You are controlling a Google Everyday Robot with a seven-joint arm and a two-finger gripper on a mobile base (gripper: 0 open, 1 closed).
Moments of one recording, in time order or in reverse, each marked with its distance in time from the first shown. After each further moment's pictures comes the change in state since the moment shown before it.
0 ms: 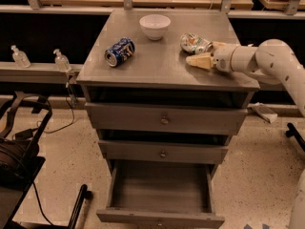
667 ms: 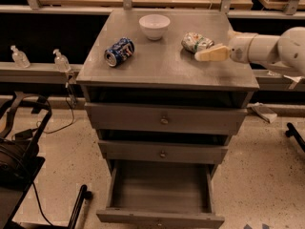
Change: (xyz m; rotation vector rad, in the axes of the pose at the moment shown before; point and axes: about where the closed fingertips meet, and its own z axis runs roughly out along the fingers) arm -0.036 -0.011 -0.047 -0.008 -0.046 0.036
